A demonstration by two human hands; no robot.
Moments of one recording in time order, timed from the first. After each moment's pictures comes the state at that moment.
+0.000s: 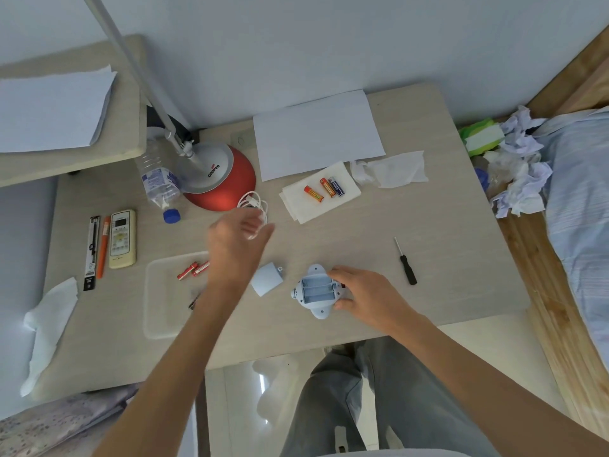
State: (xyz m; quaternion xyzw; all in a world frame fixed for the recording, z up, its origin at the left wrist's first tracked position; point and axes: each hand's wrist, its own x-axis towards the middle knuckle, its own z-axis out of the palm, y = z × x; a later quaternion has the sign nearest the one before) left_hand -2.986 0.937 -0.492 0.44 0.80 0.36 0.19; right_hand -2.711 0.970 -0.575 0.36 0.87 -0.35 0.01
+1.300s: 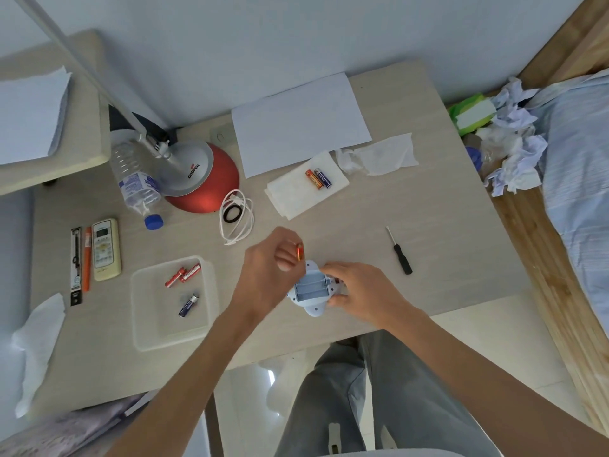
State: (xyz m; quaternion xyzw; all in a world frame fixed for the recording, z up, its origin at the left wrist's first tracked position) left_hand -2.929 0.922 -0.503 0.50 0.71 0.32 0.38; right_hand -2.714 0.967 -0.576 0.40 0.84 -0.37 -0.01
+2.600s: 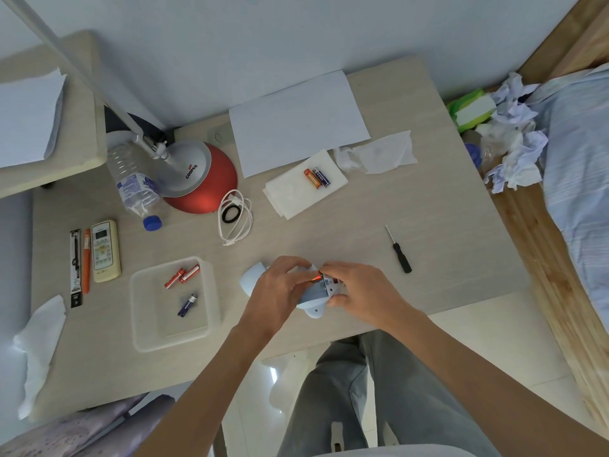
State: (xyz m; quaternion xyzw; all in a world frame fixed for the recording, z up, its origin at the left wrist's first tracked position) left_hand -2.928 0.895 -0.578 0.71 0.64 0.21 0.22; right_hand -2.711 0.965 -0.579 0.41 0.83 -0.38 -0.02
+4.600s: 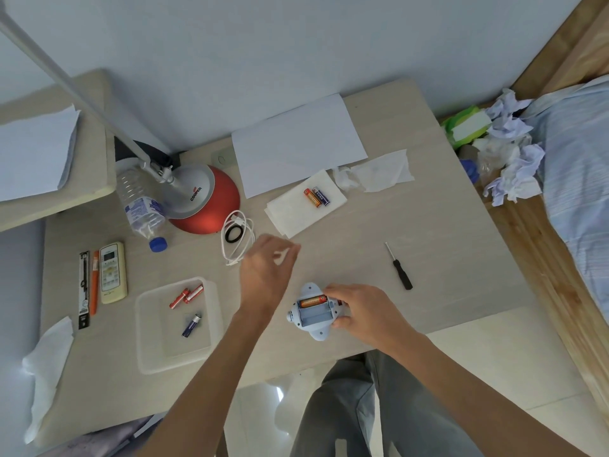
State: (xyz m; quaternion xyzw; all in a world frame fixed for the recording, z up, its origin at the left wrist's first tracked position) left_hand -2.942 0.954 -0.553 0.53 0.75 0.34 0.20; right_hand -2.707 0.958 -0.581 0.42 0.83 -0.37 -0.02
